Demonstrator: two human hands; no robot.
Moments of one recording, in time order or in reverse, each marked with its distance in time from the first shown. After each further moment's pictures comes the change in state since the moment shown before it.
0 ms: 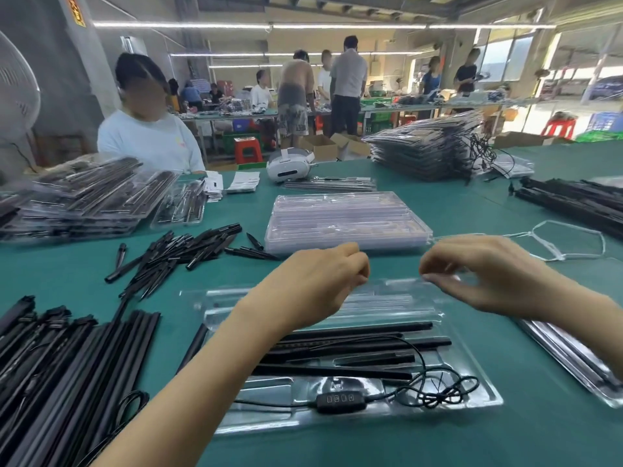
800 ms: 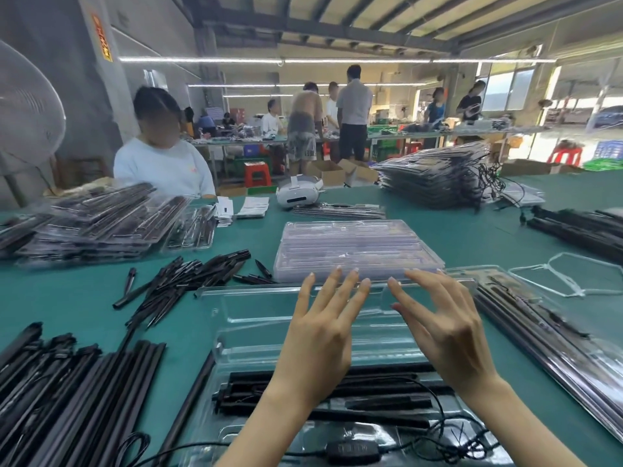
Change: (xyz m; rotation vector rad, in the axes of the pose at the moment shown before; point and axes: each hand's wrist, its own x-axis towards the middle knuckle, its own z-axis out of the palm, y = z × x) left_hand -0.014 0.003 0.056 0.150 0.387 -0.167; right_hand 0.017 -0.013 0.098 -0.388 0.621 0.049
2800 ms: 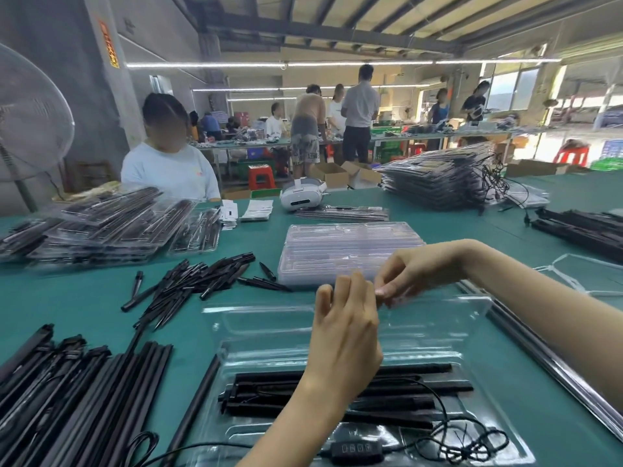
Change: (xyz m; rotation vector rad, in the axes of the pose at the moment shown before) left_hand 0.018 0.034 -0.012 0.097 0.051 -0.194; right_hand 0.117 0.046 0.019 1.158 -1.616 0.465
